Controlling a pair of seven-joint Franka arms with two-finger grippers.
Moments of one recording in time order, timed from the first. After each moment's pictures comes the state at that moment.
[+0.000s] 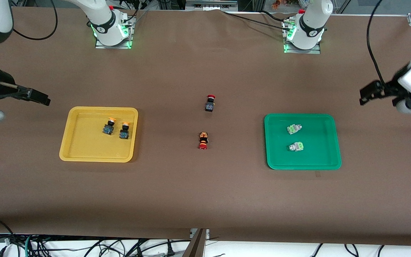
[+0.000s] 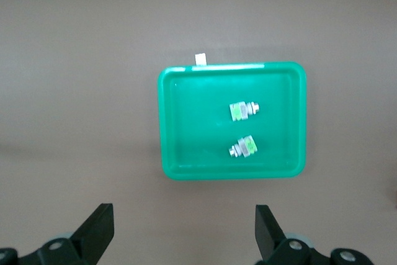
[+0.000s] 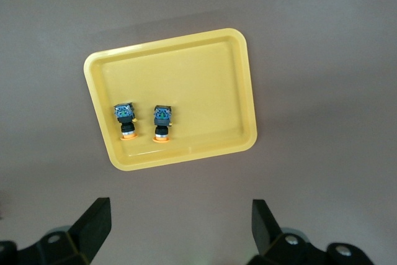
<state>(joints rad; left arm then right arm) 0.08 0.01 -0.14 -1.62 0.04 1.63 -0.03 0.49 0.16 -0.52 -1.50 0.05 1.52 0.15</state>
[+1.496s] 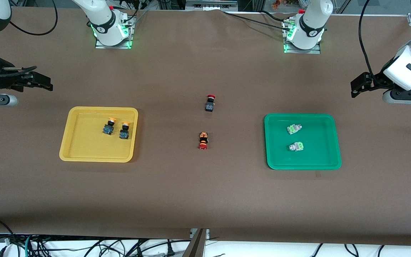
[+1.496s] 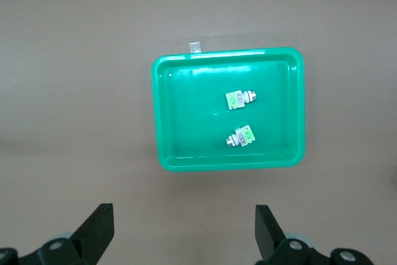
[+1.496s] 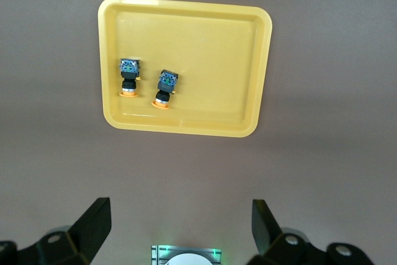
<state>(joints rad) 0.01 0.00 -0.08 -1.67 0.04 1.65 -0.03 0.04 0.08 -0.03 -1.59 0.00 1.49 -0.04</state>
